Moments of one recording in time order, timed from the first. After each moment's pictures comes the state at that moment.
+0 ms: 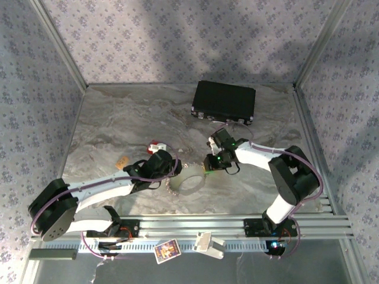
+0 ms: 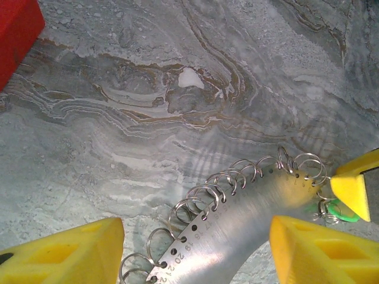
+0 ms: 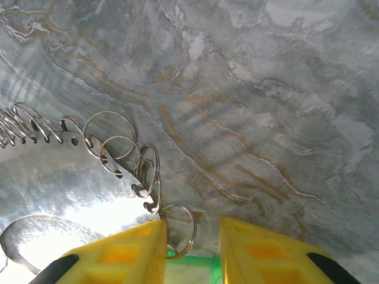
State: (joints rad) left arm -0.91 1.23 0.58 -0.16 -0.26 -0.84; right arm 0.58 1.65 0.87 -0.42 -0.29 0.37
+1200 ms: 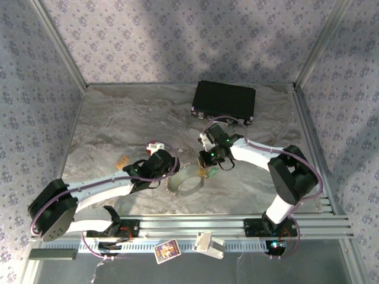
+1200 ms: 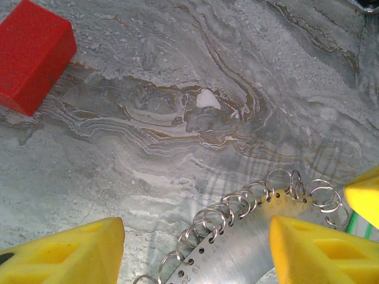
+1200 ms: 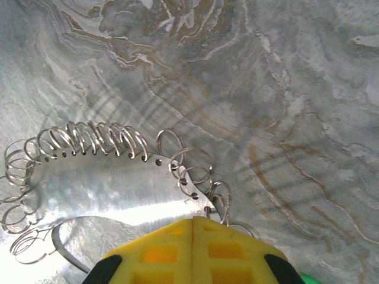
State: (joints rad) left arm -0.90 1.23 0.58 -0.16 -0.33 -0.84; right arm 0.64 1.66 0.99 -0.46 -0.30 0.31
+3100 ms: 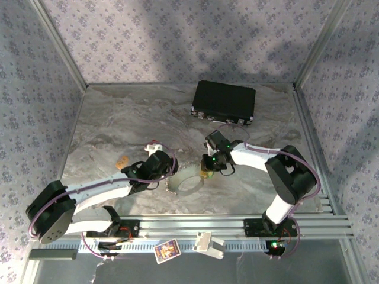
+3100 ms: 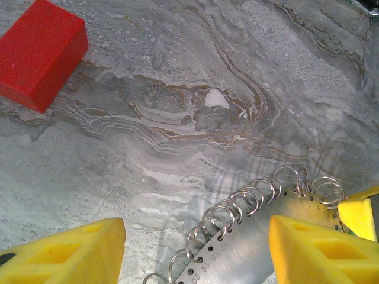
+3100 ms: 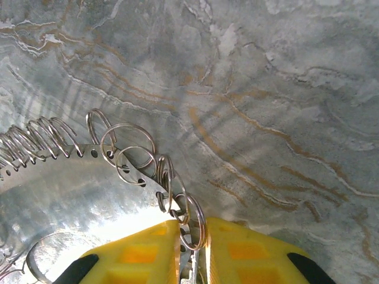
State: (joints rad) left arm -0.90 1.21 0.55 -0.14 -0.34 -0.84; right arm 0.65 1.67 0.89 -0.39 -0.26 0.53
